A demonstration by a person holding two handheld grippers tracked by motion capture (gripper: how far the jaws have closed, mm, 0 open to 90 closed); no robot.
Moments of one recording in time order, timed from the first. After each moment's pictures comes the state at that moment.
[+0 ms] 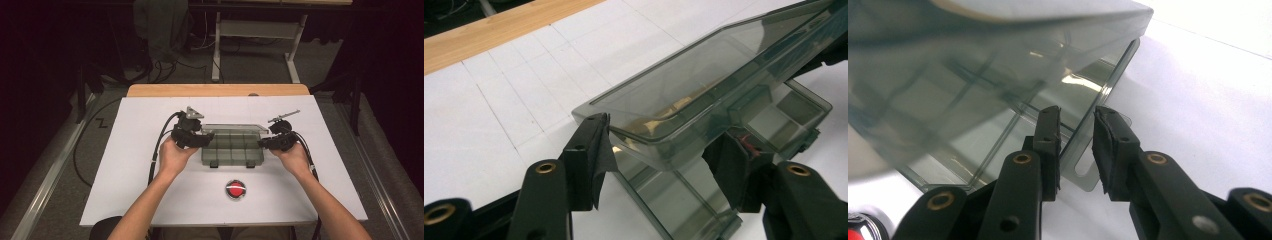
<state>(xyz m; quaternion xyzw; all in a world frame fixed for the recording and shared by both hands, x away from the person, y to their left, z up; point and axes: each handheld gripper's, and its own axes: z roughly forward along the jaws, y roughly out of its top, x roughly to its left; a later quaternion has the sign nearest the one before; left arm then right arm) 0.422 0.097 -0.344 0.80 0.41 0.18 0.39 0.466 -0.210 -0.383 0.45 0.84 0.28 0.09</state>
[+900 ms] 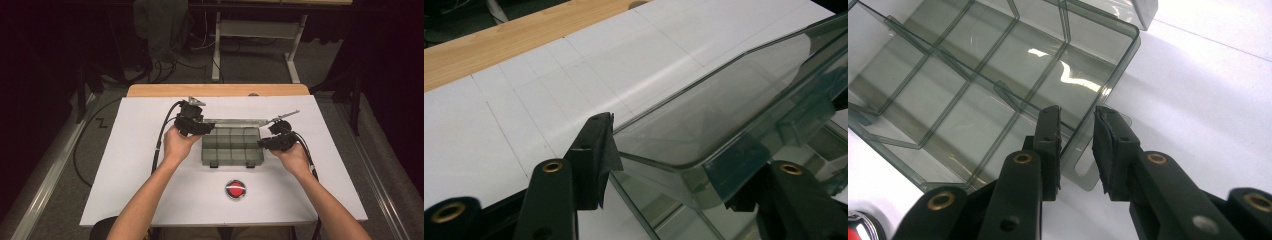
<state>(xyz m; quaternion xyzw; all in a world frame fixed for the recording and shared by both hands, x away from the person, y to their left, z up) 0.459 0.094 -0.339 0.79 0.43 0.17 0.39 0.466 -0.209 -0.383 0.45 0.84 0.28 0.09</state>
